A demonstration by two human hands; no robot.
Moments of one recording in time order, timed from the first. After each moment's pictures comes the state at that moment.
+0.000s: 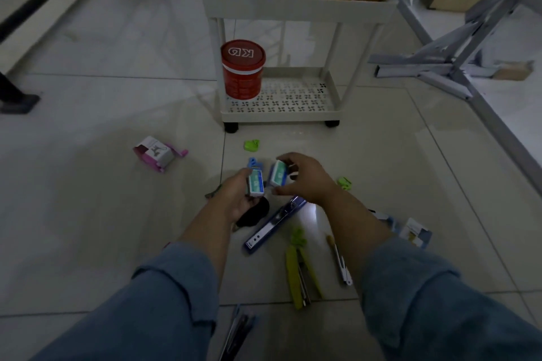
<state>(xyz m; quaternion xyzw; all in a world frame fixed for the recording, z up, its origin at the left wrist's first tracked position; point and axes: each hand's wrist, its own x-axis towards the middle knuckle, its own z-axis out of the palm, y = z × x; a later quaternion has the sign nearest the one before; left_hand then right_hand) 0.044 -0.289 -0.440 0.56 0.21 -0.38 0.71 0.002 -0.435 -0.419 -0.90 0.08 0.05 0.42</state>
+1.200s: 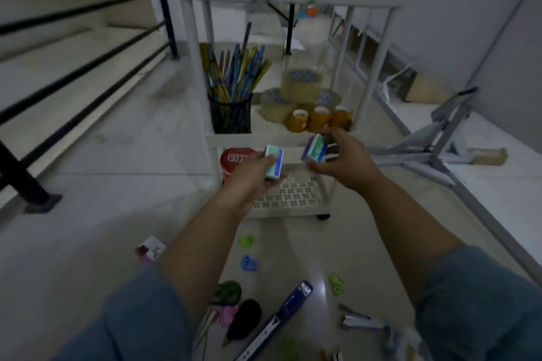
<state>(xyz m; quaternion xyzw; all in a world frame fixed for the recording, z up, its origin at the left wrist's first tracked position) 0.113 -0.359 -0.222 0.64 -0.02 -0.23 0.73 0.079 -0.531 -0.224 -0.90 0.07 -0.17 0.40</state>
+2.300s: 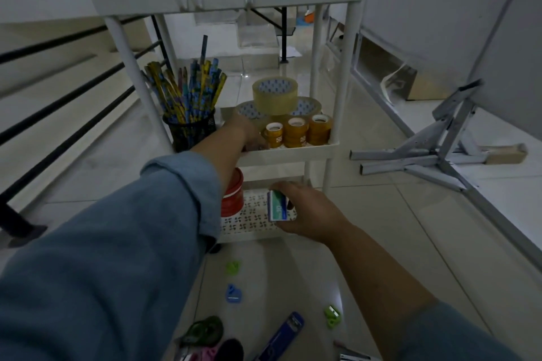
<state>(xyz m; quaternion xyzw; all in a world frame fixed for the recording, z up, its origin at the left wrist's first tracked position) 0.236 -0.446 -0.193 0.96 -0.13 -0.10 0.22 0.091 -0.546 -0.289 -0.96 -0.08 -0.08 0.24</state>
